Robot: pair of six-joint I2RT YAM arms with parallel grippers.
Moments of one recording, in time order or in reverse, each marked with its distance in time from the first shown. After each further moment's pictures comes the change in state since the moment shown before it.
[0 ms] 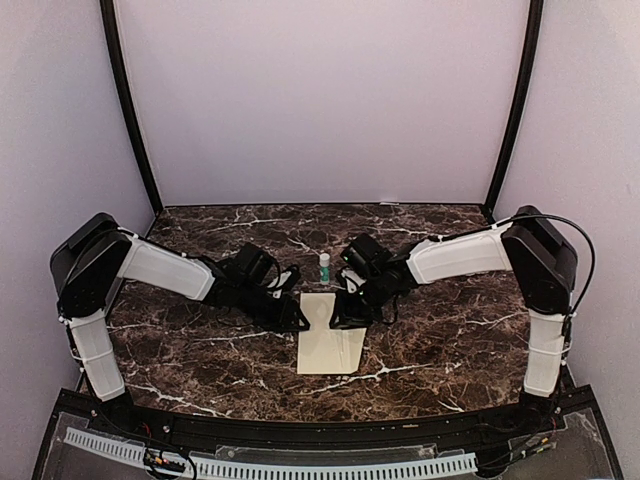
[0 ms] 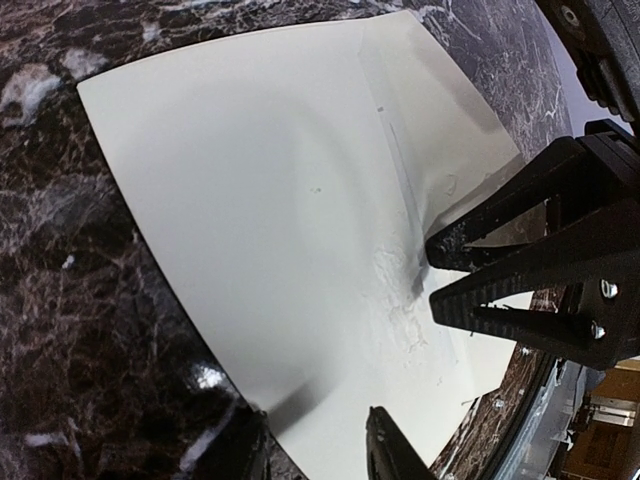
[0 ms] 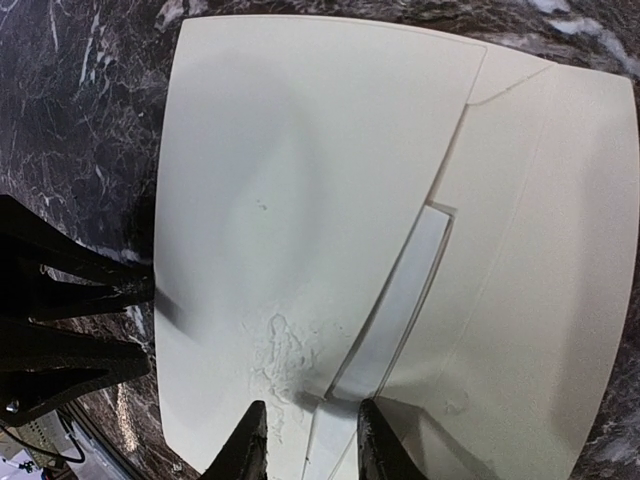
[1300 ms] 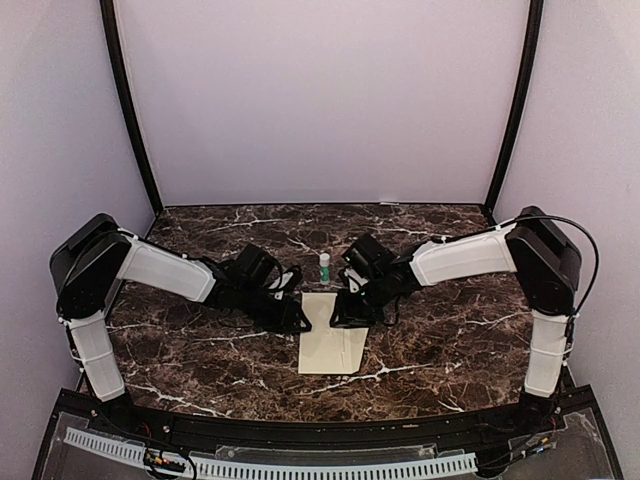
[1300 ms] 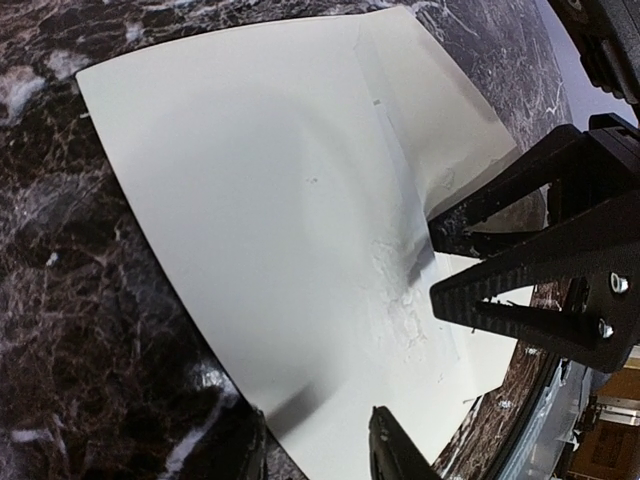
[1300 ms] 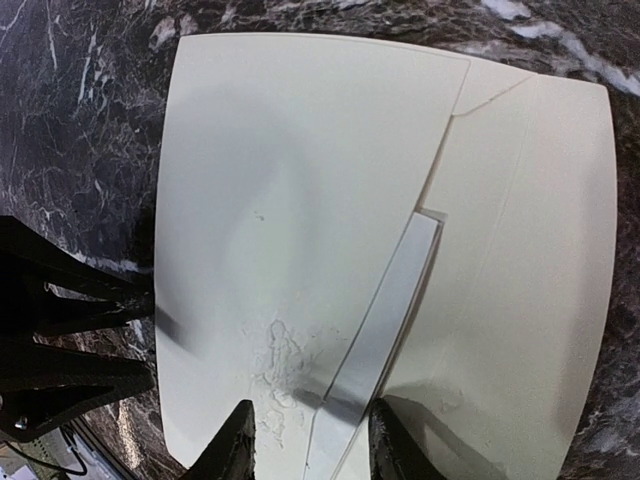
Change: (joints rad) left arm -0.018 -0.006 -0.002 0.004 -0.023 -0.001; right arm 0.003 -0.024 -0.032 0.029 0.039 0.031
